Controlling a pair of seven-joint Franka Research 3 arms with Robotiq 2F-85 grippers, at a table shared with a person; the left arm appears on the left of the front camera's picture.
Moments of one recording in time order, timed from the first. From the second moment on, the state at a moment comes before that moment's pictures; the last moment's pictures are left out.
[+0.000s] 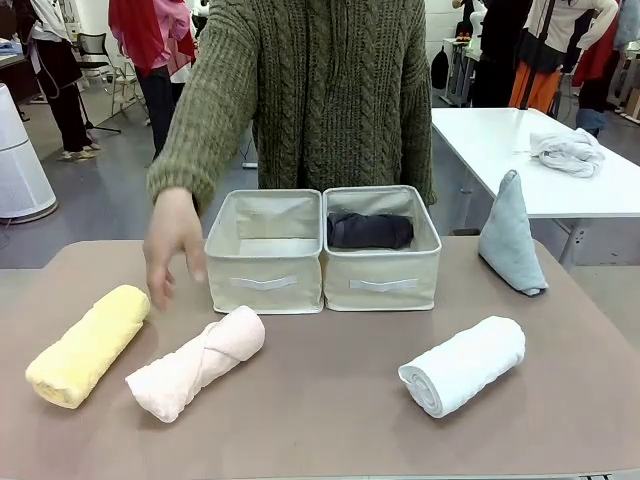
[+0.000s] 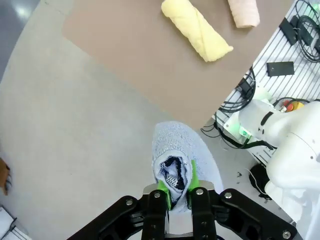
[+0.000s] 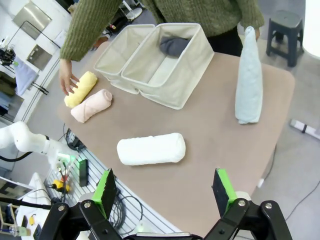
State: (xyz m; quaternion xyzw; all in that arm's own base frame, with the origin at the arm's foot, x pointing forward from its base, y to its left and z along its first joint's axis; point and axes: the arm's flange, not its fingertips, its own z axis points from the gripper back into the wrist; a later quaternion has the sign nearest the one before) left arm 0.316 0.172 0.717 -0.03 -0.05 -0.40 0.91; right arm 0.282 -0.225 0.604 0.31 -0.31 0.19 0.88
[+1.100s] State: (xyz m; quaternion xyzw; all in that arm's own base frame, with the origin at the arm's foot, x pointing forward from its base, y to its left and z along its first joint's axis) left arm 0.348 0.161 0.706 -0.04 -0.07 -0.40 0.91; right arm 0.282 -0.225 0.604 0.31 -0.31 0.19 0.88
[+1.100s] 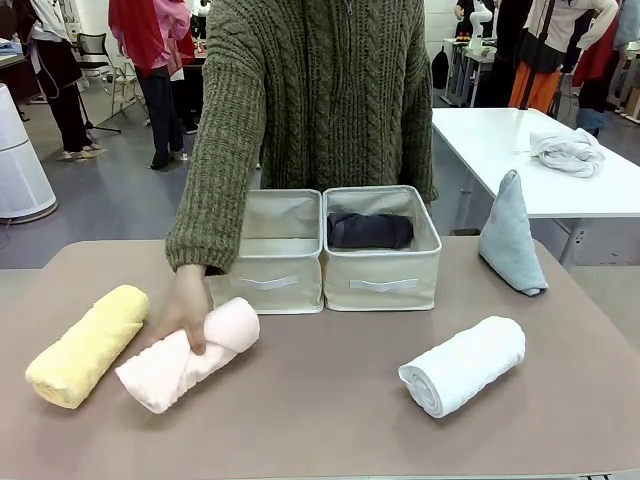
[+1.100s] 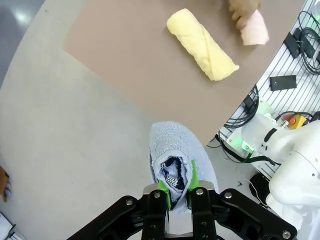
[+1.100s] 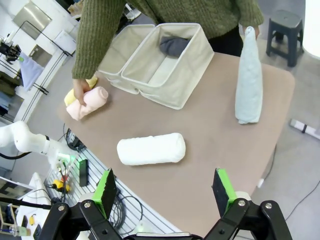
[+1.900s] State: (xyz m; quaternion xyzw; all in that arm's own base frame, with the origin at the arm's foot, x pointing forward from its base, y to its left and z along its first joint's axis) left arm 0.373 0.150 0.714 -0.02 -0.08 -0.40 0.91; right arm 0.282 -0.225 0.604 0.31 -0.31 0.19 0.88
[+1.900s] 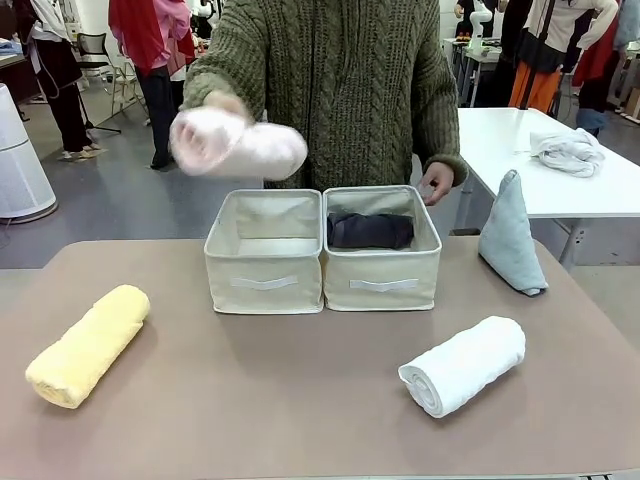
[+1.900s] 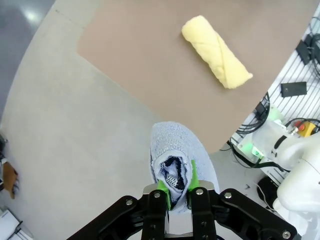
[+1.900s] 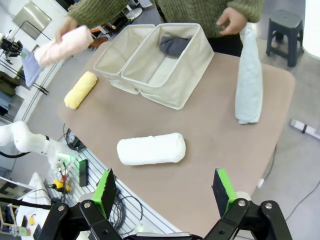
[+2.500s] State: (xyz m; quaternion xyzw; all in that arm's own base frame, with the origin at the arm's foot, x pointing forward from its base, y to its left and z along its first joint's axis) left arm 0.493 -0.027 0.758 0.05 -0.13 -0.47 0.87; right arm 0.282 -0.224 0.604 0.31 -0.31 0.19 0.88
